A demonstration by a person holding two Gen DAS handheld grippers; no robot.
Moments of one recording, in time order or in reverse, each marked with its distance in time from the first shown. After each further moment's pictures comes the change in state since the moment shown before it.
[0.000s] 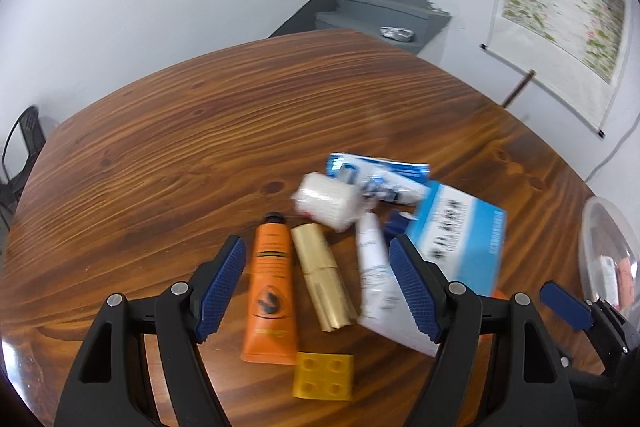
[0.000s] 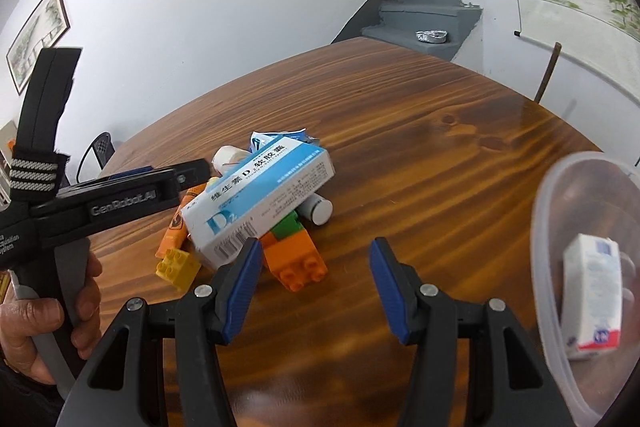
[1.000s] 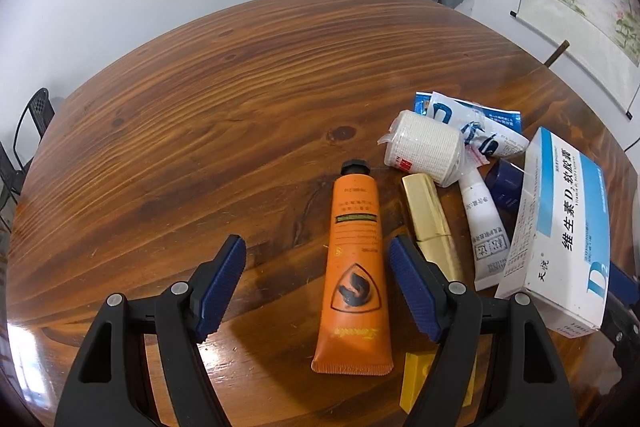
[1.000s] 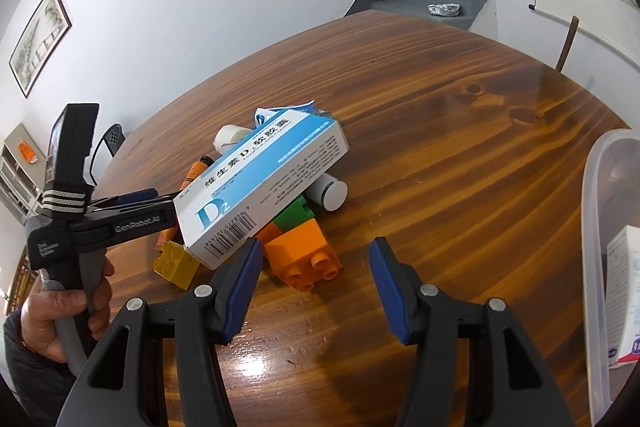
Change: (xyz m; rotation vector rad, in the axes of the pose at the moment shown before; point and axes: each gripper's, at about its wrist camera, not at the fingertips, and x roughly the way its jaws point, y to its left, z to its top) left arm 0.049 0.042 -0.019 0.016 0.129 0.067; right arm 0.026 -0.007 -0.002 0.034 0.086 0.075
